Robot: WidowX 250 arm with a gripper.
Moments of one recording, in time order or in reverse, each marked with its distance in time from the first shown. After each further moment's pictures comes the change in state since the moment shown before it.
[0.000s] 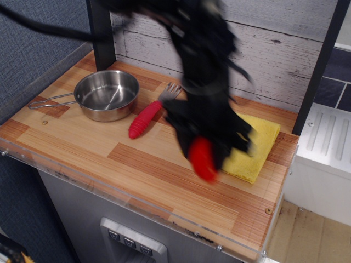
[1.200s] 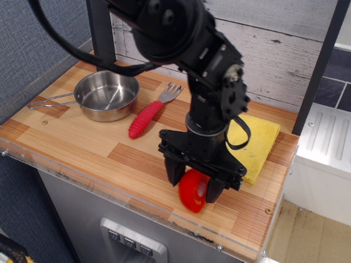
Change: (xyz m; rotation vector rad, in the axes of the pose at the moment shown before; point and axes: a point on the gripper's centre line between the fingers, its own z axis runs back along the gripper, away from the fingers) arm -0.016 0.021 -0.037 0.127 0.080 0.047
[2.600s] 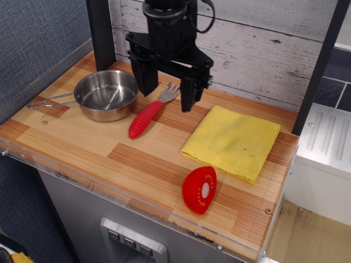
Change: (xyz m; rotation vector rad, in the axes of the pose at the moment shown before) arm 0.040 0.066 0.084 -0.039 -0.084 -0.031
